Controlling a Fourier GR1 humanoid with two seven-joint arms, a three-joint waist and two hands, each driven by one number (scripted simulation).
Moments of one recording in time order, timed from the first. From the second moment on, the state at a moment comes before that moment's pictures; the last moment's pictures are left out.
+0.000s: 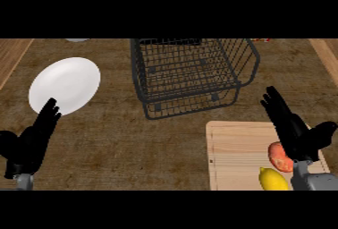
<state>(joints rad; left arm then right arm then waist) 0.03 0.45 -0.08 -1.51 0.23 0.19 0.09 -0.08 -0.30 0.08 -1.51 -0.25 -0.04 0.06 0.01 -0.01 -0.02</state>
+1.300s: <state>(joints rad) -0.10 0.26 -0.22 -1.36 0.18 0.04 -0.11 0.02 -0.69 0.36 -2.02 0.34 0.13 0.17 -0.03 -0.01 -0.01</state>
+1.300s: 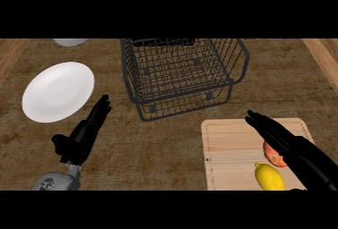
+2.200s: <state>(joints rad) -0.11 0.24 -0.20 -1.35 0.16 0.01 -0.12 0.00 -0.84 0.49 -2.37 0.42 0.57 0.83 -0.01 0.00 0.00</state>
